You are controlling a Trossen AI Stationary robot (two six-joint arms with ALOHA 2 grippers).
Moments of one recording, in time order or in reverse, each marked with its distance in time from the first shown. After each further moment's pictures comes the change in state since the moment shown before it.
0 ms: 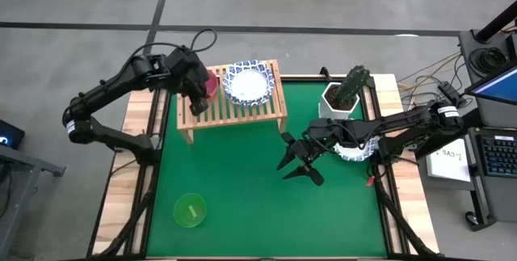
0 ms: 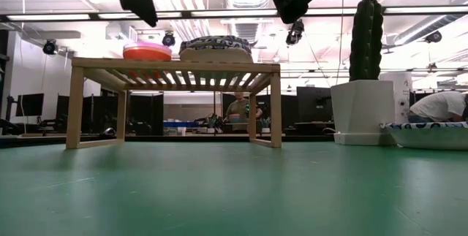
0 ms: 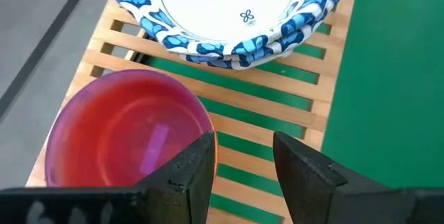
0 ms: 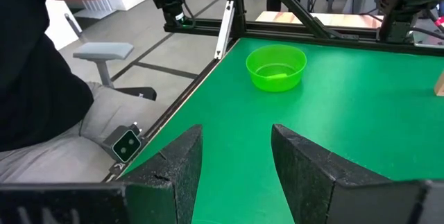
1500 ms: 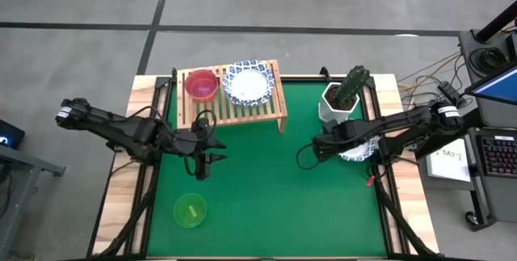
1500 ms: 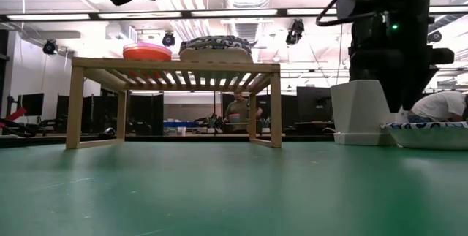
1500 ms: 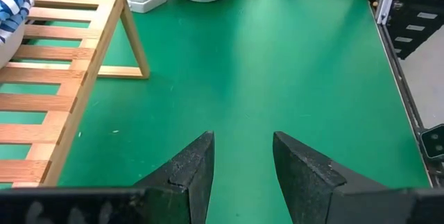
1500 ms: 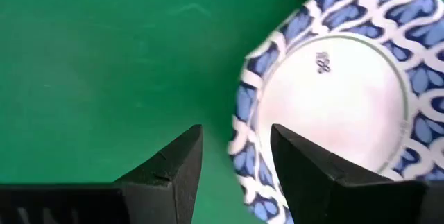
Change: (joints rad) left arm -0.757 -0.204 -0.527 0.645 -0.245 -0.390; right arm 0.000 0.002 0.006 -1.272 0.726 1.178
